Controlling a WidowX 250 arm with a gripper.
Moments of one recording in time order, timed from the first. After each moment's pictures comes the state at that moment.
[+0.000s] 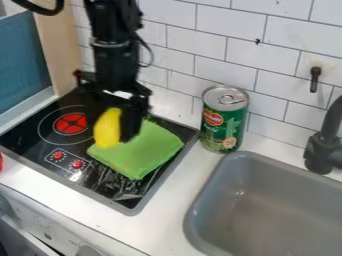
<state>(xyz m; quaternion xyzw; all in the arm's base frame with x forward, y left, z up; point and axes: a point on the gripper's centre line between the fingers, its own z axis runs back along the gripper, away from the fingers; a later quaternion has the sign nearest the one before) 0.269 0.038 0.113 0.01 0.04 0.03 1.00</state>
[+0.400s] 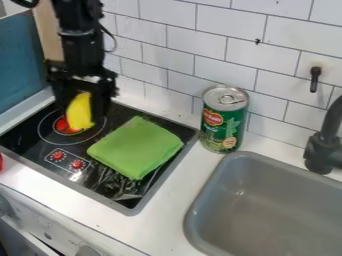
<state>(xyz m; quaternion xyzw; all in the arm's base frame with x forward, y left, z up) 0.285 0.097 0.108 0.01 0.04 0.08 1.00</state>
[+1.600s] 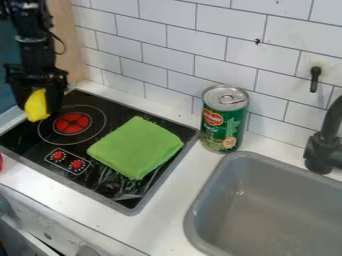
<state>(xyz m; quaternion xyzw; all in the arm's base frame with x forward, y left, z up) 0.301 0.209 0.071 0.02 0.06 0.17 0.98</state>
